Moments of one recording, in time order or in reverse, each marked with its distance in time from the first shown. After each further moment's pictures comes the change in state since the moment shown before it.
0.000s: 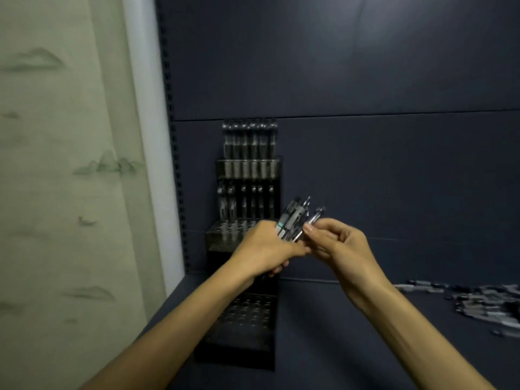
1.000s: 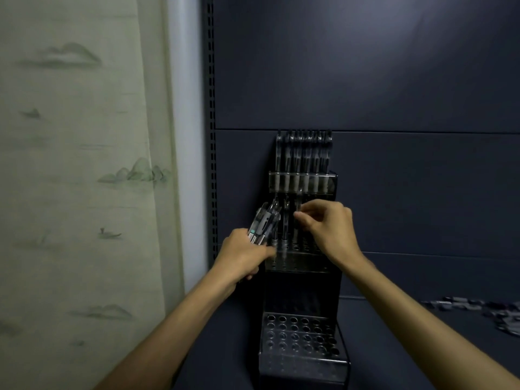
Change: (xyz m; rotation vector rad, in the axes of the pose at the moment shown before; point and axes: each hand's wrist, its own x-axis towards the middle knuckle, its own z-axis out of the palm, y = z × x) left_hand 0.018 -0.078 -0.129 -0.097 0.167 -0.062; right_hand 0.096 0.028 0.107 -0.946 0.201 -0.460
